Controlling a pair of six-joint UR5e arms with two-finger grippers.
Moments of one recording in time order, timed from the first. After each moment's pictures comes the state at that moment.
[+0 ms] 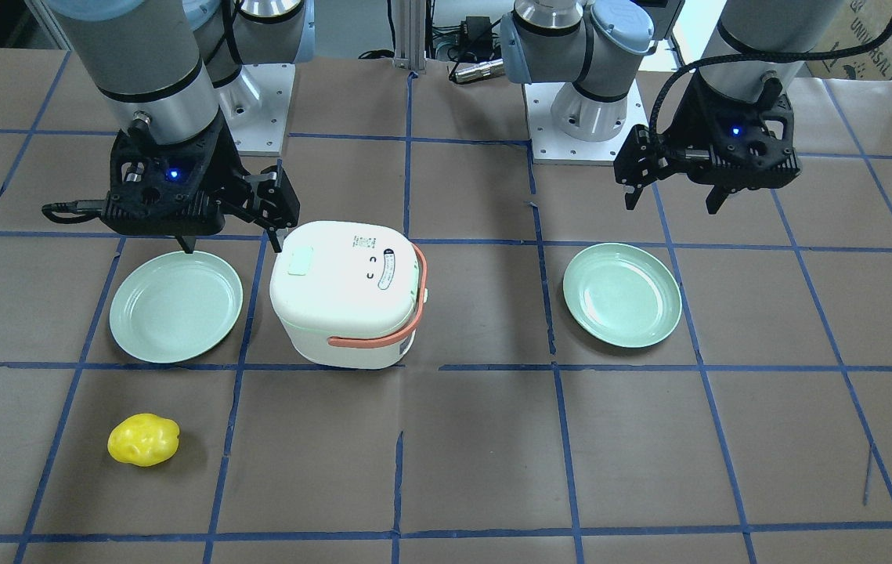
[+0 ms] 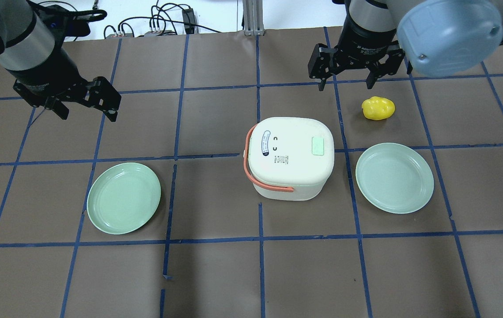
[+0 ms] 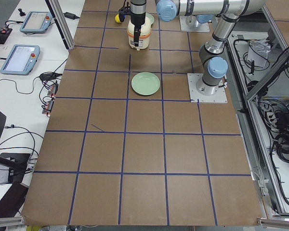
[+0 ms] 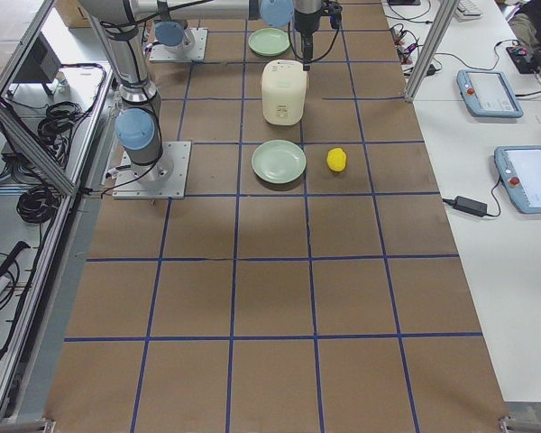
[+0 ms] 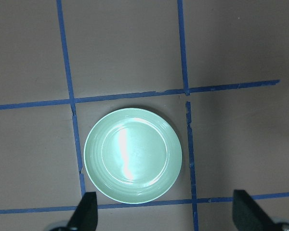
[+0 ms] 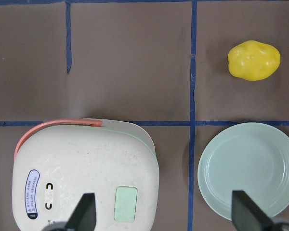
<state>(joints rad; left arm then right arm) -1.47 -1.51 -1.65 -1.52 1.61 0.17 1.68 -1.46 1.51 -1.69 -1.55 0.12</state>
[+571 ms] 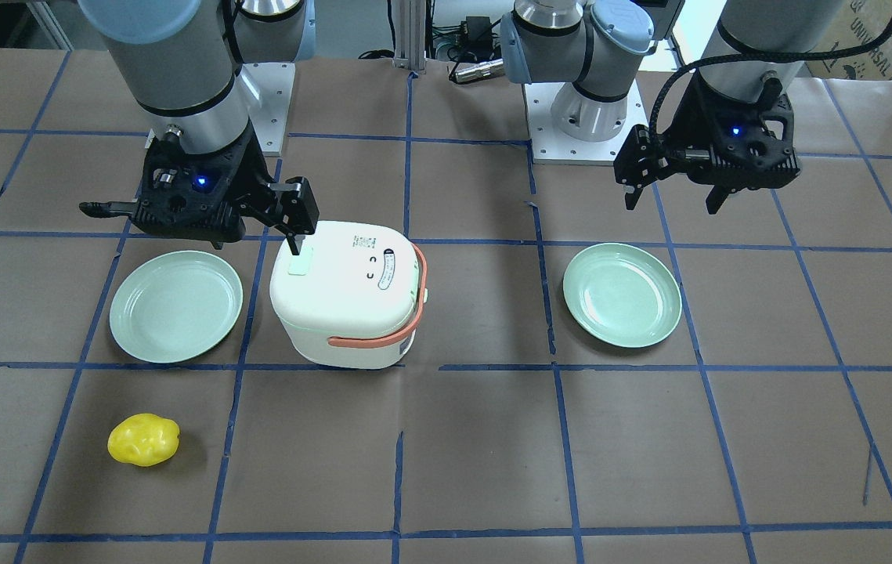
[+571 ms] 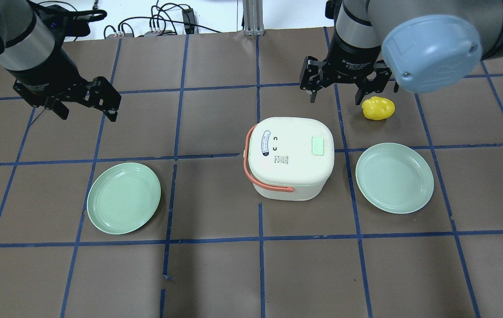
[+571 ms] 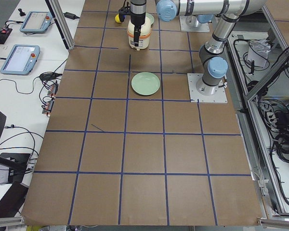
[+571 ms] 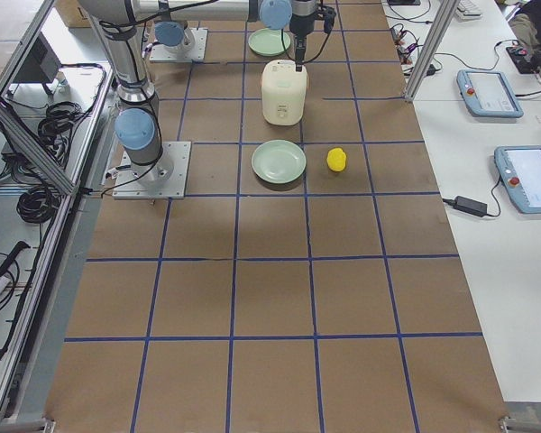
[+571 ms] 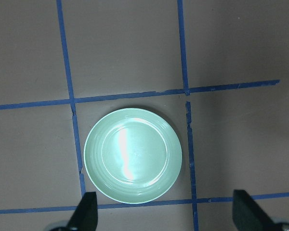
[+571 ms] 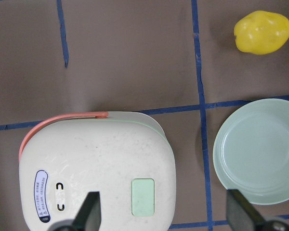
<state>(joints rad) -1.47 -1.51 -1.65 -1.52 1.61 0.17 1.72 -1.46 1.56 -1.70 -1.54 0.24</state>
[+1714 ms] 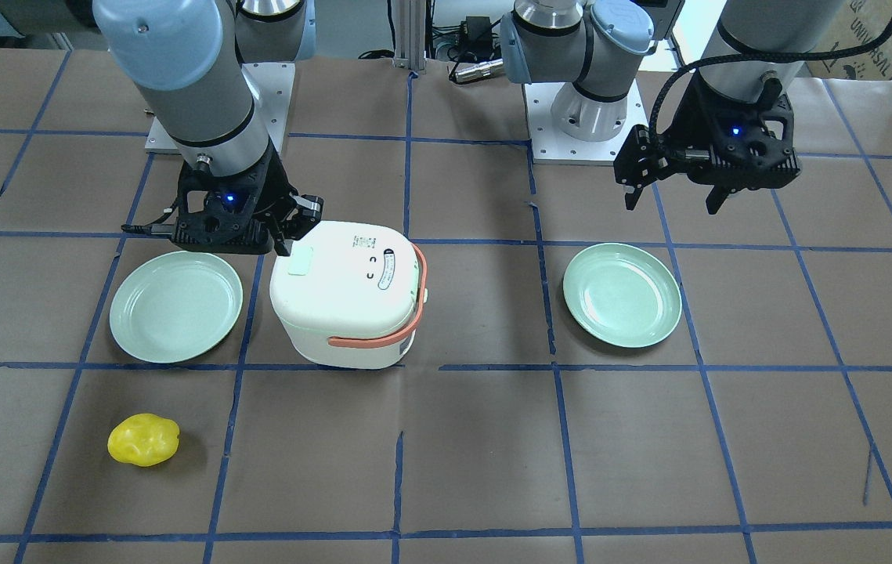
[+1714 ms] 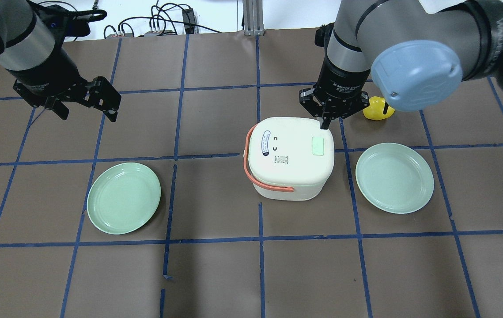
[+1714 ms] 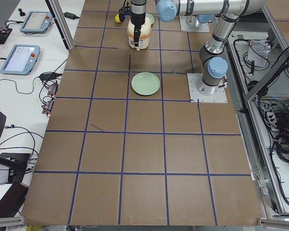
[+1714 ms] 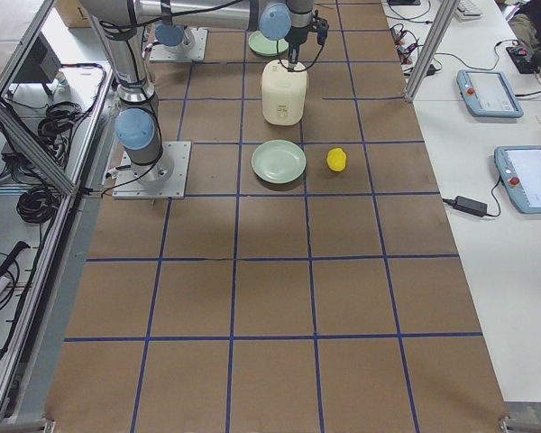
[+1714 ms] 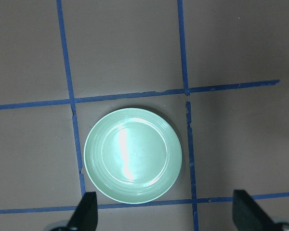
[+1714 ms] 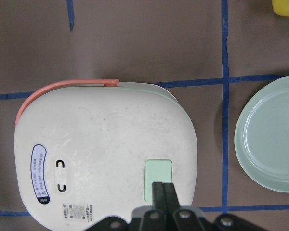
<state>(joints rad) -1.47 -1.51 -1.65 -1.52 1.61 0.17 1.72 -1.45 1.63 -1.70 -1.48 0.20</state>
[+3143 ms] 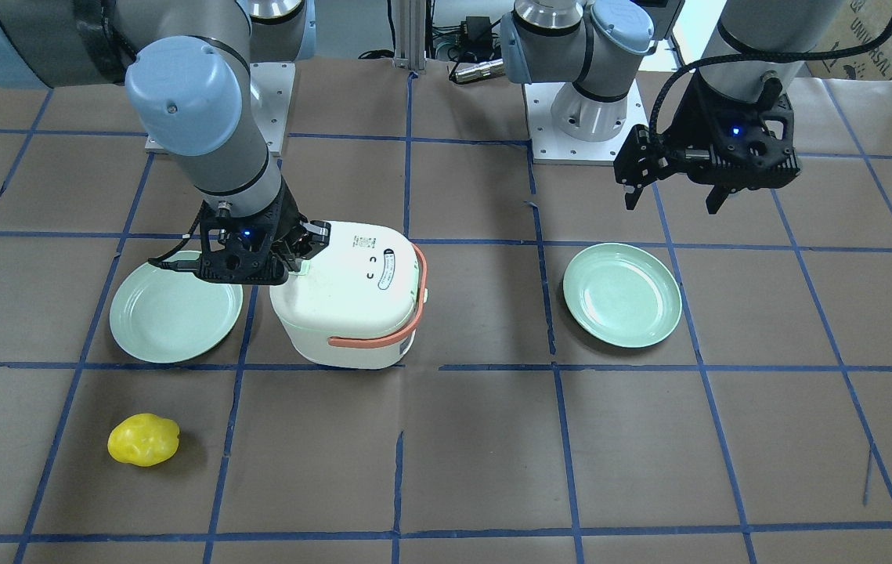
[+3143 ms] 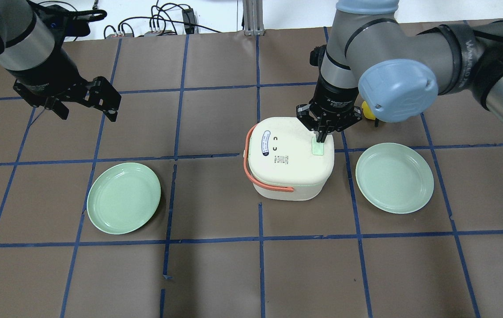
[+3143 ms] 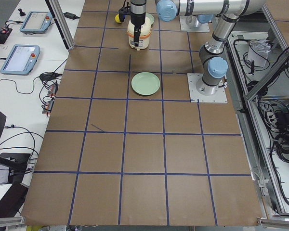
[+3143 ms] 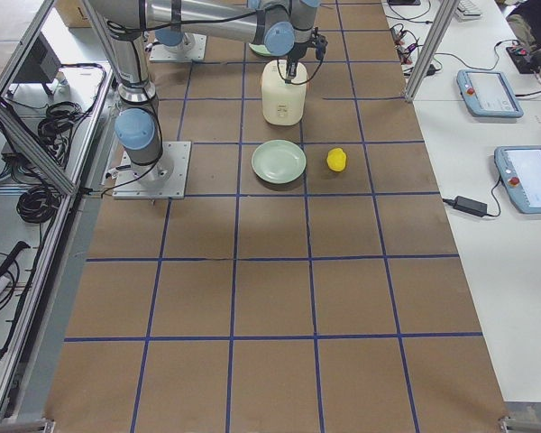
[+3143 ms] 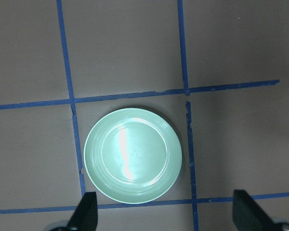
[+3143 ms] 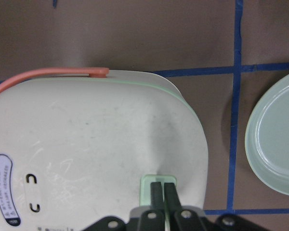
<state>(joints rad) -1.47 -1.51 -1.65 -1.52 1.61 0.17 1.72 -1.40 1.68 -1.73 -1.48 0.19</state>
